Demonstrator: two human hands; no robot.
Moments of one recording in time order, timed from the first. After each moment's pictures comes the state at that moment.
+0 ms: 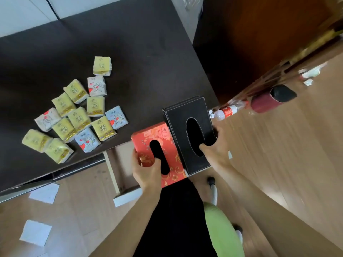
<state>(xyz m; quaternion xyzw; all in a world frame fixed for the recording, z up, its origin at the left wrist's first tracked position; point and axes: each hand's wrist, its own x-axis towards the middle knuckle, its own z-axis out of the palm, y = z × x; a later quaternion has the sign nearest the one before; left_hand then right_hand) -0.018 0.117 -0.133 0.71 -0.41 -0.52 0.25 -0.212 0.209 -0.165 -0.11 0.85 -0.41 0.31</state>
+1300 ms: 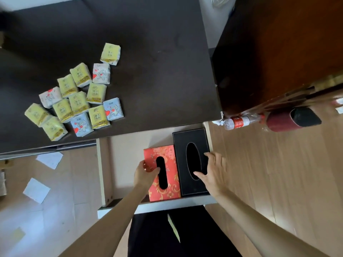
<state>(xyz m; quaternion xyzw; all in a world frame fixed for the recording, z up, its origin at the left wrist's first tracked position) -0.034 0.146 -0.205 0.74 -0.44 -0.51 -0.01 -0.257 0.270 -0.203 -0.47 0.86 -0.05 0.21</state>
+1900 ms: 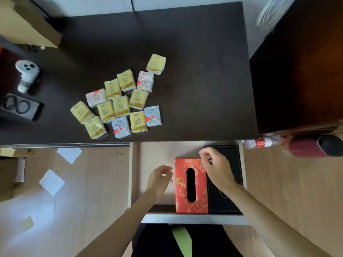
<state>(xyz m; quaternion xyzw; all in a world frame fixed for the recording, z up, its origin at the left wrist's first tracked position) 0.015 0.104 -0.169 0.67 -0.47 -0.57 0.00 -0.203 0.150 -0.155 -0.45 0.76 -0.25 0.39</state>
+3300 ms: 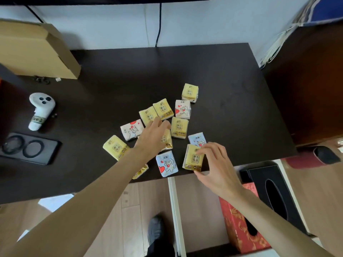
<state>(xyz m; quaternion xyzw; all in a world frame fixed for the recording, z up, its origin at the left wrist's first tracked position) 0.130 -0.194 -0.147 0.38 -0.89 -0.24 0.01 -0.034 0.006 -0.132 -0.61 0.76 -0.16 0.13</state>
